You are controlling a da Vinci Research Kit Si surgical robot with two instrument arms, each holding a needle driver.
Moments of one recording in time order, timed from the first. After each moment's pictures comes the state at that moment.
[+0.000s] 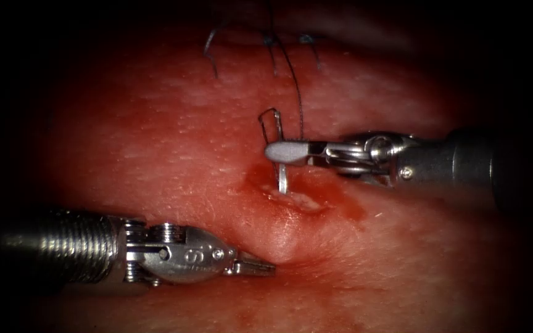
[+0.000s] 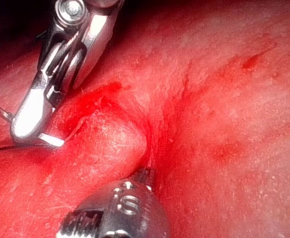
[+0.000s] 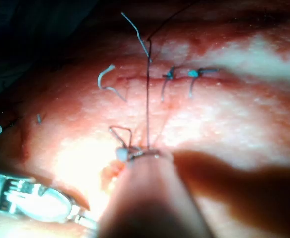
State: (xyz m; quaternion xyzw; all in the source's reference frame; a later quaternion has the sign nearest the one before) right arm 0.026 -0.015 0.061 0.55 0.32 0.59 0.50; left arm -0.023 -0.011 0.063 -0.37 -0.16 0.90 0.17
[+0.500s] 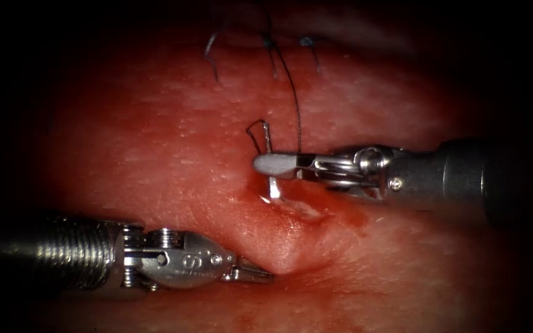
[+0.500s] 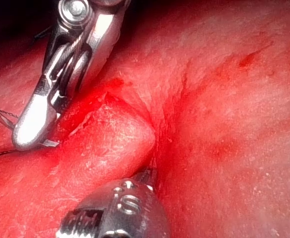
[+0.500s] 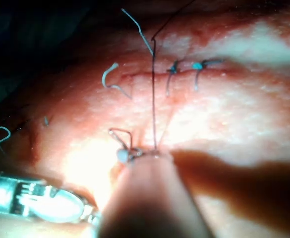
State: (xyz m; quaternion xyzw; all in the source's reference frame) right arm 0.027 -0.019 0.058 0.59 0.29 0.59 0.47; left arm -0.023 -0.011 0.063 -0.37 -0.16 0.90 0.17
